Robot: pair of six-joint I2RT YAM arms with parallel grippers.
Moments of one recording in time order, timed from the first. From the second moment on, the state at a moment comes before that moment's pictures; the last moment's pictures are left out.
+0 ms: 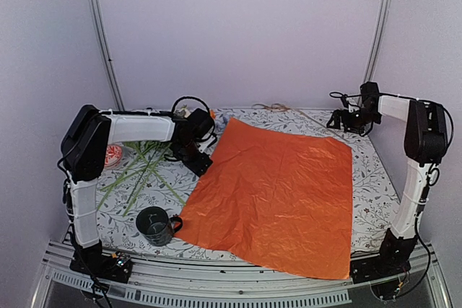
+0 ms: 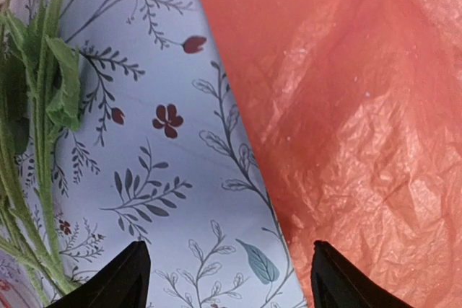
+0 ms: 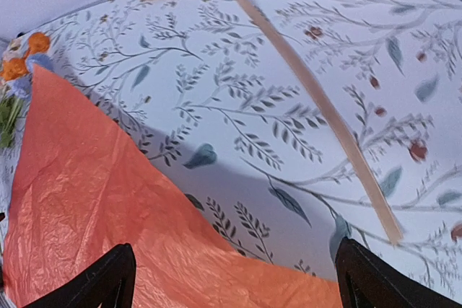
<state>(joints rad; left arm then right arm) -0.67 2.06 1.50 -0.69 -0.22 0.03 -0.06 2.05 1.59 -0.53 -0.41 -0.02</state>
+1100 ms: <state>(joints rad) -0.70 2.07 1.44 -0.63 -0.21 0.01 0.02 2.36 1.85 -0.75 -0.60 -0.34</state>
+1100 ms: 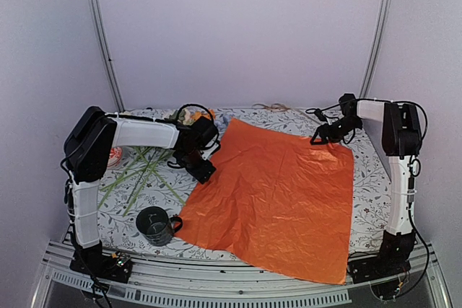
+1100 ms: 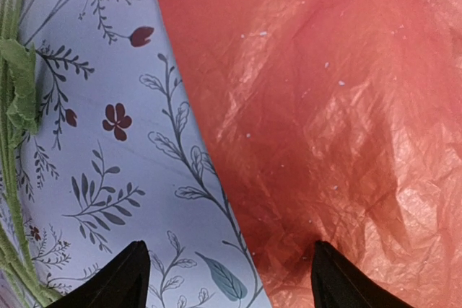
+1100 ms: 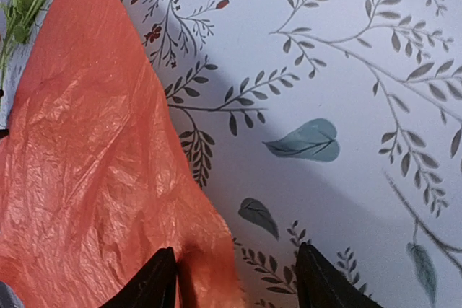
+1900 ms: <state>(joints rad) -0.67 1.92 1.46 -0.58 -0.35 0.01 -0.08 2.06 1.54 -0.60 -0.68 -0.19</state>
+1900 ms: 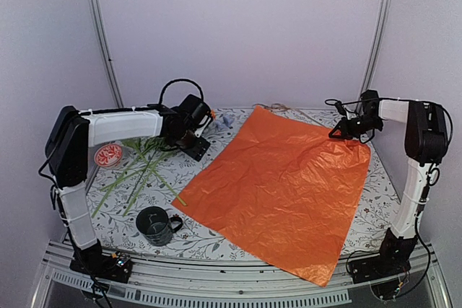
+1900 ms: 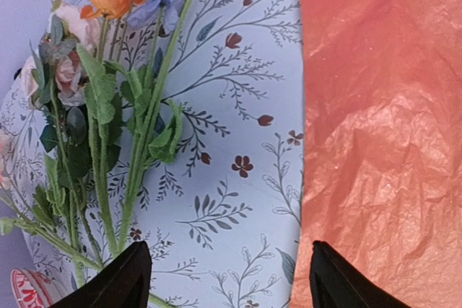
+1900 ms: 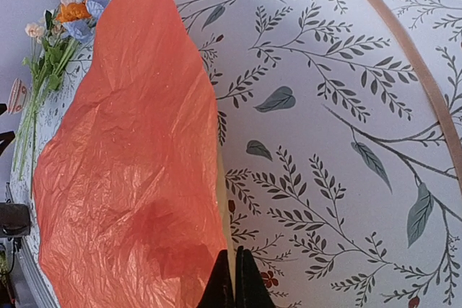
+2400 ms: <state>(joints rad) -0.37 1.84 1.39 -0.71 -0.33 -0.10 -0.07 2.01 1.57 -0.60 -0.42 -0.11</state>
